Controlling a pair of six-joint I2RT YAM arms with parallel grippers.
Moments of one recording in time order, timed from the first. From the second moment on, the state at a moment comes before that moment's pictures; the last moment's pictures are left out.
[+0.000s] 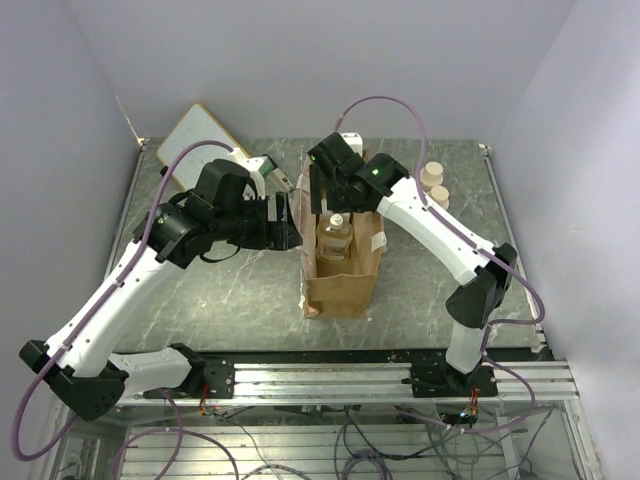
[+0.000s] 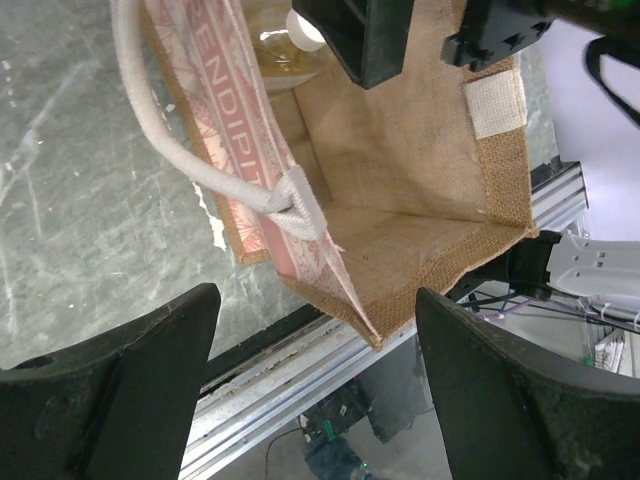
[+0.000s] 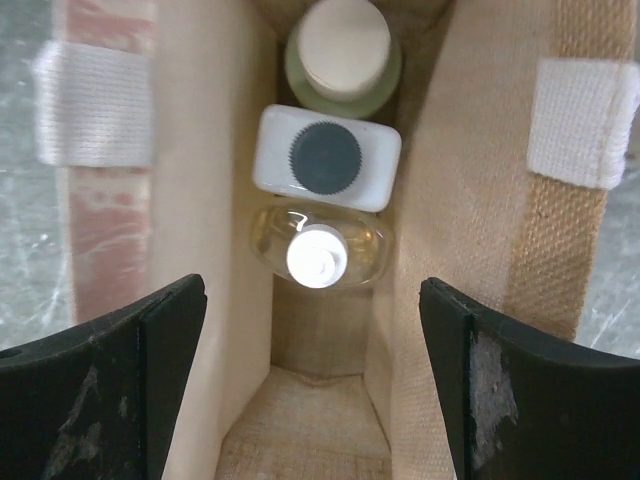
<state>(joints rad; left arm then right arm) -0.65 1.18 1.43 -0.93 0.17 -0.53 0.81 1.85 2.03 -1.13 0.43 0.57</state>
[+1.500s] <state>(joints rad) -0.65 1.17 1.50 -1.00 0.07 -0.50 0.70 2.06 1.90 -0.96 0.35 0.61</state>
